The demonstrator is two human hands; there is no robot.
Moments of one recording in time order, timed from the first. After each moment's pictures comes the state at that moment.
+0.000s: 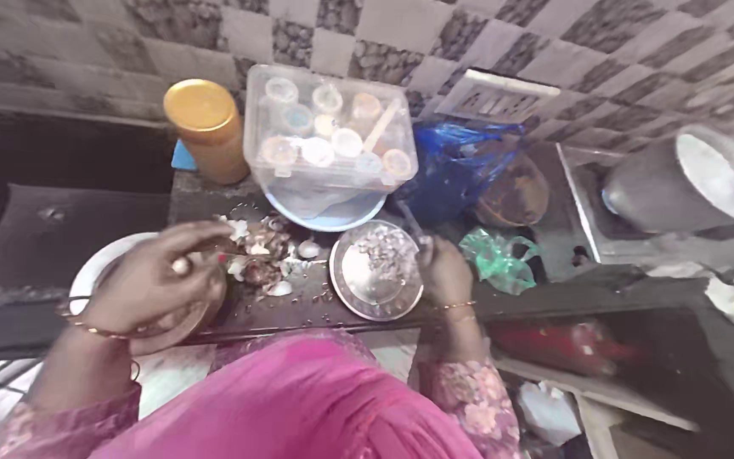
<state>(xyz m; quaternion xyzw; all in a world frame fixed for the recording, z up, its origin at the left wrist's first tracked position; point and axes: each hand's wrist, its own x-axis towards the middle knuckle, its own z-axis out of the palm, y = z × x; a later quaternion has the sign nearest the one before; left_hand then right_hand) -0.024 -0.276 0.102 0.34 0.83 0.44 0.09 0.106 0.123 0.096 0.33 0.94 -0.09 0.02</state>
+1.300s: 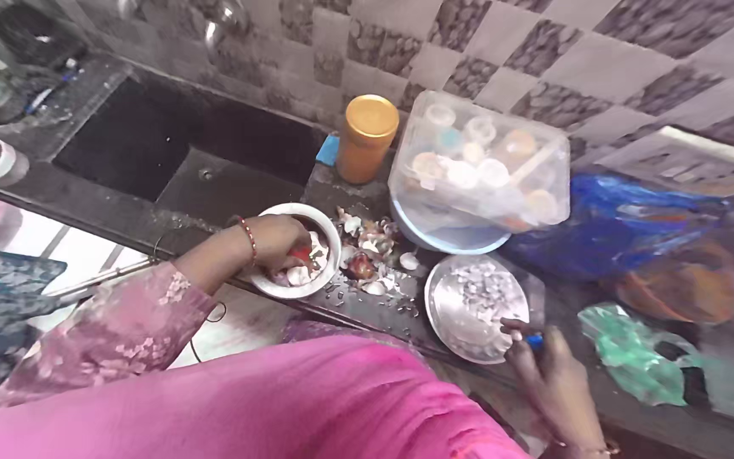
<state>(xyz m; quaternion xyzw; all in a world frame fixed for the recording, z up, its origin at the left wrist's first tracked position) -0.048 -0.333 0.108 0.34 0.89 0.06 0.31 0.173 0.083 0.087 0.07 0.96 -0.26 -0.07</state>
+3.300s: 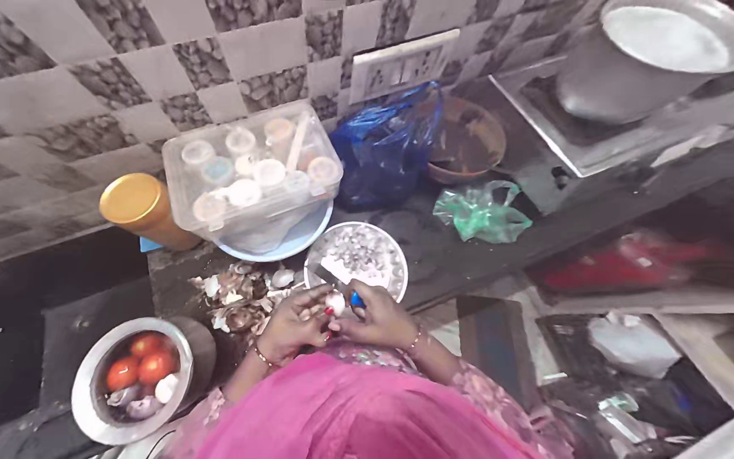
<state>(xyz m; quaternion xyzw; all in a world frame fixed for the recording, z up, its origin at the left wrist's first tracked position) 0.044 -0.103 0.048 0.28 0.46 0.74 0.41 0.154 0.077 0.056 0.00 0.87 -0.49 -0.08</state>
